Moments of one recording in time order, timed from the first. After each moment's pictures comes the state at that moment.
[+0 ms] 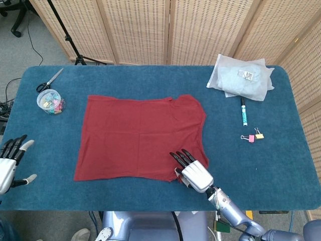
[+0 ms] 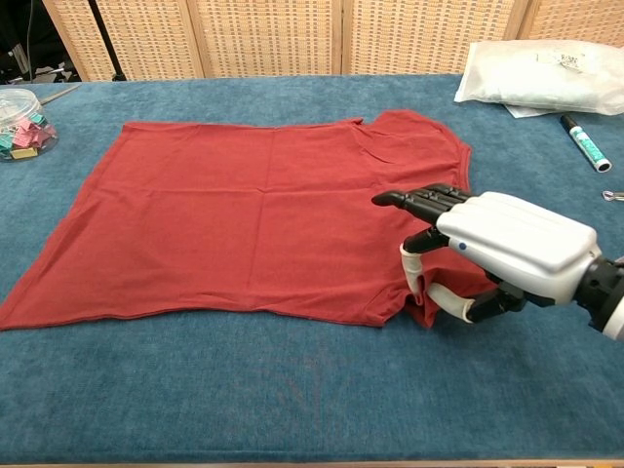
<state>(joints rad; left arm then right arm) -0.13 -1.18 0.00 -1.32 1.63 1.46 -0.30 0.50 -1.64 -0.01 -1.39 -1.68 1.15 -0.18</state>
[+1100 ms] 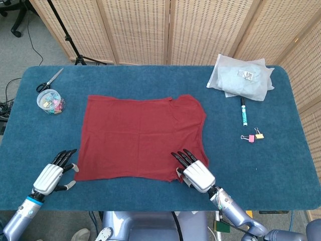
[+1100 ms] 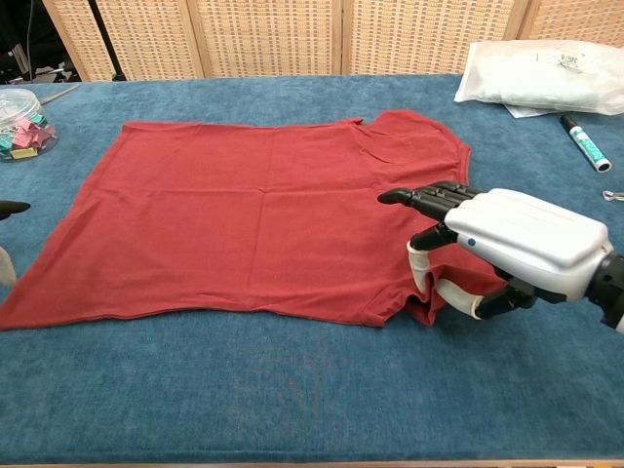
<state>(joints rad) -0.23 -1.63 0.12 -0.77 1.76 1.44 -0.57 0.51 -1.62 -0.02 -1.41 -1.67 1.15 -0.17</state>
